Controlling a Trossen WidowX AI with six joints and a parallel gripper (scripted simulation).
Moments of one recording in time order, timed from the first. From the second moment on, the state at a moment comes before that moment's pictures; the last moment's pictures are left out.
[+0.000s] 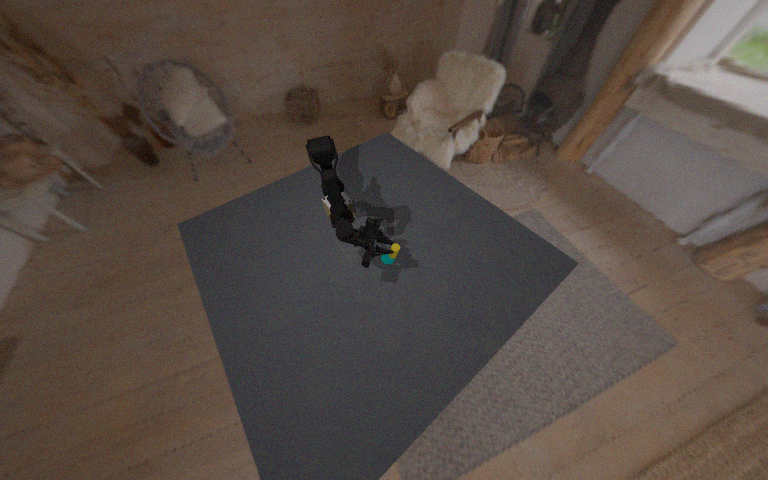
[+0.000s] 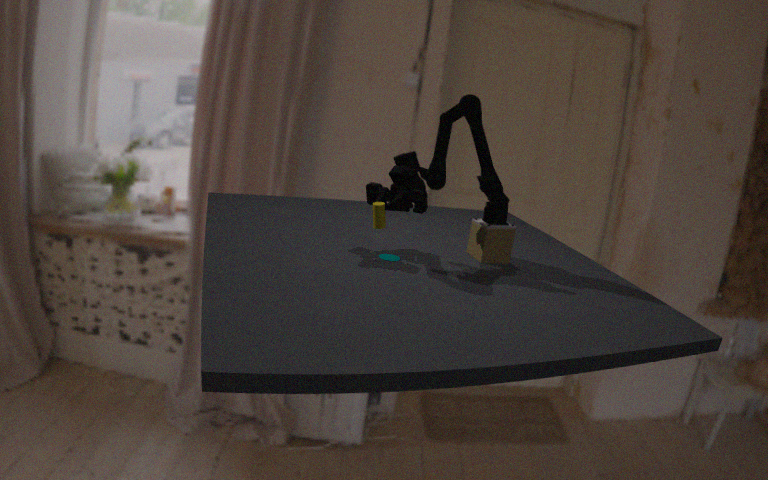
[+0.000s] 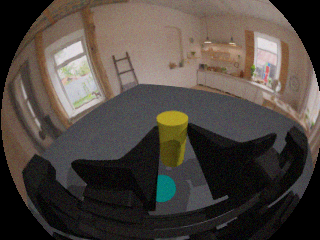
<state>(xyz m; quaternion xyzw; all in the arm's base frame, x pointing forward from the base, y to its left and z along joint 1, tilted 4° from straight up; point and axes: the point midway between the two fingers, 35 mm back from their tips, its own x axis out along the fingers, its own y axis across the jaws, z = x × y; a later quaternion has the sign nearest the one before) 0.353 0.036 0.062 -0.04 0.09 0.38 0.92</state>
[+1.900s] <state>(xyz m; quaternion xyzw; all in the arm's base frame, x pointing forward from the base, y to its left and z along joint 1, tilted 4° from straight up) 0.307 0.036 0.074 -0.06 0.01 0.41 0.91</state>
